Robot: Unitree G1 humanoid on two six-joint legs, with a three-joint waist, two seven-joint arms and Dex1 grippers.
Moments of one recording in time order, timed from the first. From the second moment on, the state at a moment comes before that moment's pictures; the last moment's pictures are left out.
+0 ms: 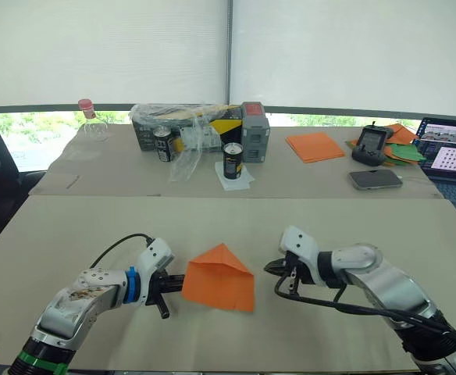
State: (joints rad) left arm -0.14 0.73 -0.08 -0.30 -0.47 0.79 -0.88; right arm -0.37 -0.72 0.30 -0.35 0.20 0.73 0.91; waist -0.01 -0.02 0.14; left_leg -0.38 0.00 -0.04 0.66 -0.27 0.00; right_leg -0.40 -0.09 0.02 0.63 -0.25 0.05
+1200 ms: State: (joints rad) left arm -0.23 0.70 -0.13 -0.20 -0.42 0.74 -0.87; right arm -0.26 -0.63 0.24 -0.36 0.33 0.81 0.86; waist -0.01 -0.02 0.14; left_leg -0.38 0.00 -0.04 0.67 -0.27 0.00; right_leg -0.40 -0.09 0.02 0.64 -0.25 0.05
